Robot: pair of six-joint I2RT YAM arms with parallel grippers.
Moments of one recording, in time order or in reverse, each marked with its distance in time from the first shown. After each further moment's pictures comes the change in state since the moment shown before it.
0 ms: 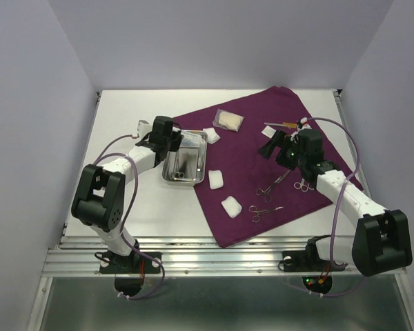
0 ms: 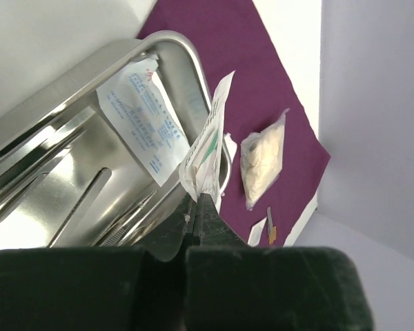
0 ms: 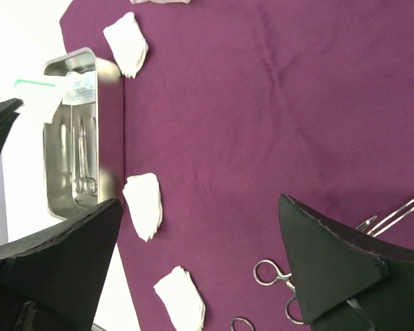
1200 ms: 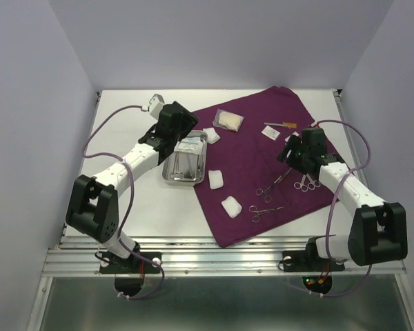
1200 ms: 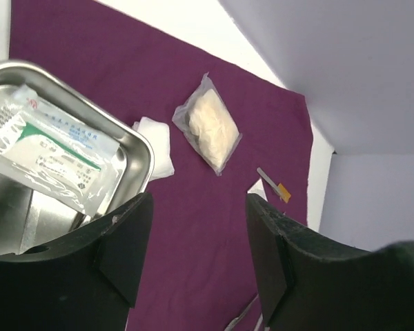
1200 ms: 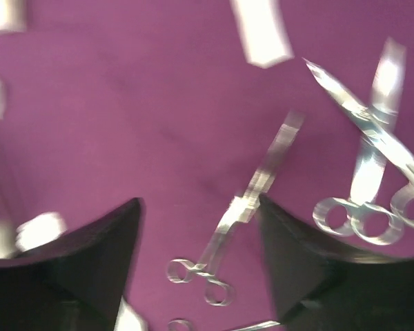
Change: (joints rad) left arm -0.102 -0.082 0.110 0.004 -0.060 0.378; right arm -0.072 0.055 0.084 -0.256 0.245 -0.039
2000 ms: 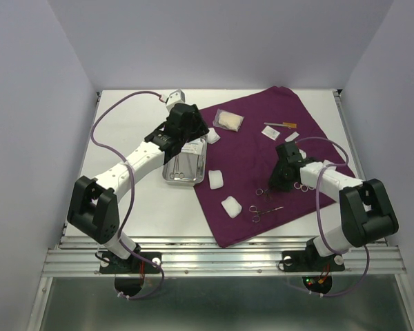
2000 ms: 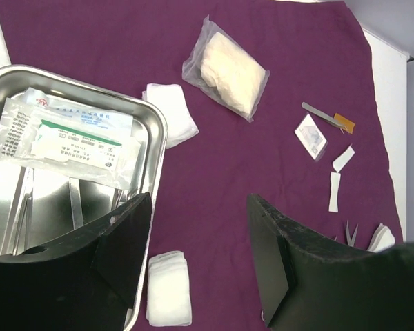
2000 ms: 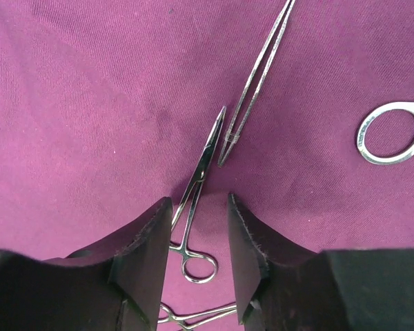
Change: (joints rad) left arm -0.109 -0.002 0.116 -0.172 0.012 0.353; right arm 0.179 0.181 -0.062 -0.124 0.133 0.167
